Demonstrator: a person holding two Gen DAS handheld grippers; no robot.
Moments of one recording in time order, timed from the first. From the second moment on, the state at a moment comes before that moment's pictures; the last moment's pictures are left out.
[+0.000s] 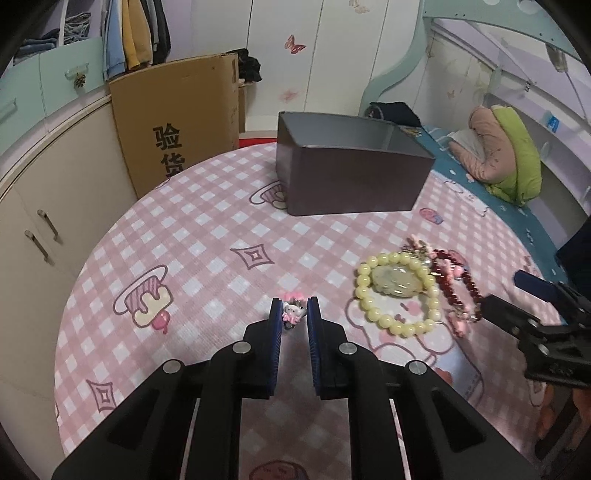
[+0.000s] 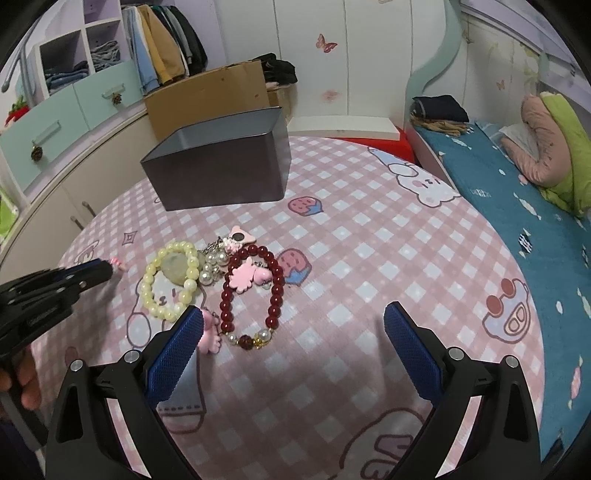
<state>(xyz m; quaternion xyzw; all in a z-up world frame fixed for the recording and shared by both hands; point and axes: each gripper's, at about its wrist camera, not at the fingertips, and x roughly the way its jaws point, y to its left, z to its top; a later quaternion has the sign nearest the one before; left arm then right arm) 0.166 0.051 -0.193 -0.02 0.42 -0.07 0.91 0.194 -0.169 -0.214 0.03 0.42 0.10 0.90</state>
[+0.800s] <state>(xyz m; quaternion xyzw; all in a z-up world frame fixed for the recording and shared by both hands) 0.155 0.054 -0.177 -0.04 0.40 -0.10 0.91 0.201 -0.154 -0.217 -0.01 0.45 0.12 0.89</state>
